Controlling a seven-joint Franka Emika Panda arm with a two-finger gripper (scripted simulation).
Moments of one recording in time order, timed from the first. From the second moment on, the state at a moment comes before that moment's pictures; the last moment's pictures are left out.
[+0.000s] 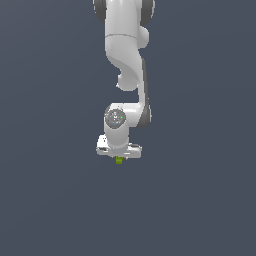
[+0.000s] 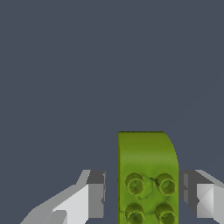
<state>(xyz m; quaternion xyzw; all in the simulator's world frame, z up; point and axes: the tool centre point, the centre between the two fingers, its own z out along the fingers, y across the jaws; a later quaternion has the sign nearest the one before) 0.015 -0.041 0.013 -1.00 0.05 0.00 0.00</state>
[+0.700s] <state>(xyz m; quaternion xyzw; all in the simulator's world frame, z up) 0.016 -0.041 0.015 -1.00 0.05 0.00 0.00</state>
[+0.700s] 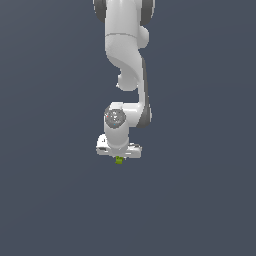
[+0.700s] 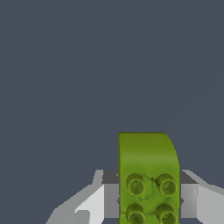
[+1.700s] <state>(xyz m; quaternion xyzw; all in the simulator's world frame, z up) 0.051 -0.038 0.163 -1.00 0.05 0.00 0.00</state>
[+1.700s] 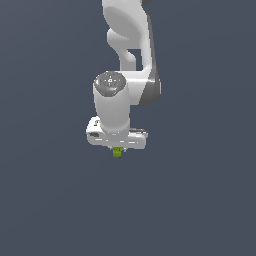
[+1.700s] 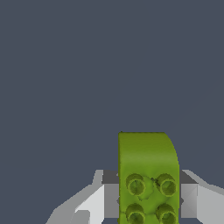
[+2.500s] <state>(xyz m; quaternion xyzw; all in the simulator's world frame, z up) 0.091 -0.036 0.313 -1.00 0.05 0.00 0.00</state>
